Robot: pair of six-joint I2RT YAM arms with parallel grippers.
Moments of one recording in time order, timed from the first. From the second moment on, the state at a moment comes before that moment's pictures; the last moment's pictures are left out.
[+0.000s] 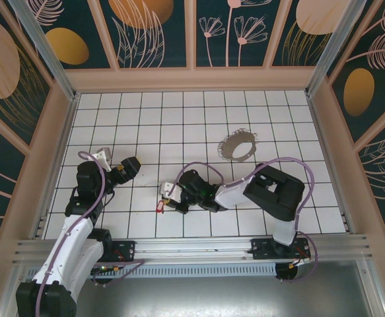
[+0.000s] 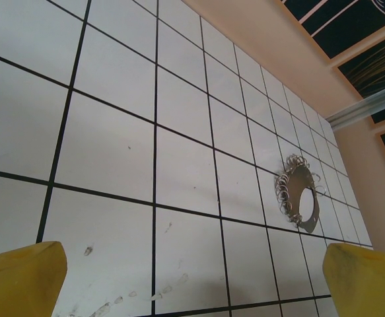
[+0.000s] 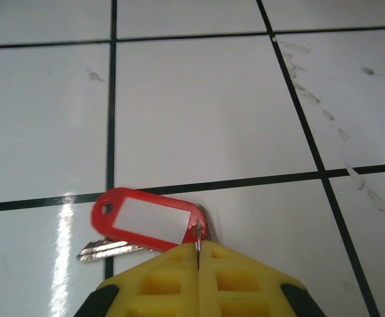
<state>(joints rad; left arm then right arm) -0.08 0.68 0.34 -0.10 0.39 -0.67 1.08 1.82 0.72 0.45 -0.30 -0.31</state>
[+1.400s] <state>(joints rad) -1.00 0.79 0.64 -0.09 0.35 0.04 0.87 0.83 0.35 0.47 -0.70 0.01</state>
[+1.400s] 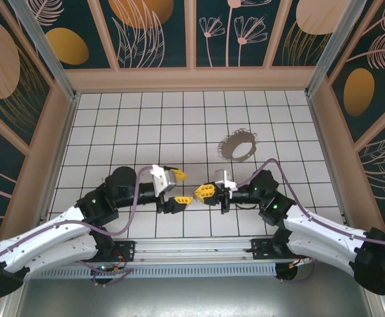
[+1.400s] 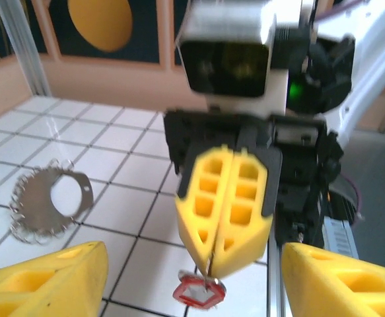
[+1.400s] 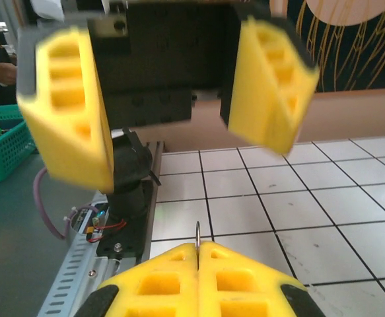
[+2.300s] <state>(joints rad) -1.03 0.85 0.64 -0.12 0.31 0.10 0.84 0.83 0.30 0.60 -0.76 0.01</state>
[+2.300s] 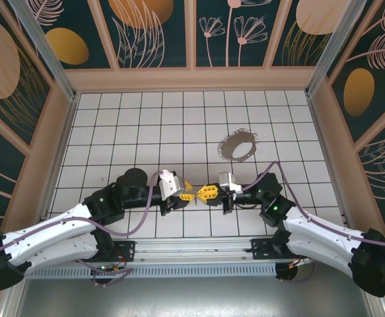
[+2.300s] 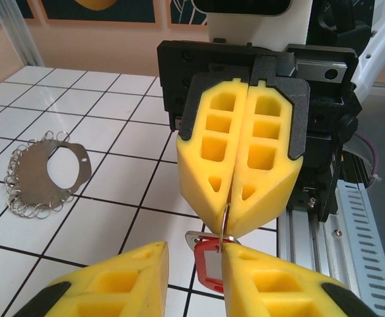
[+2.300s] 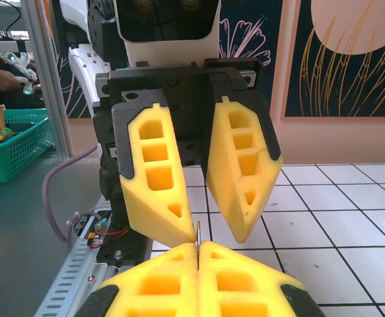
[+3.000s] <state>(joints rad) -1.03 0.87 0.64 -0.11 0.34 0.11 0.84 0.86 0.30 0.61 -0.76 0.01</state>
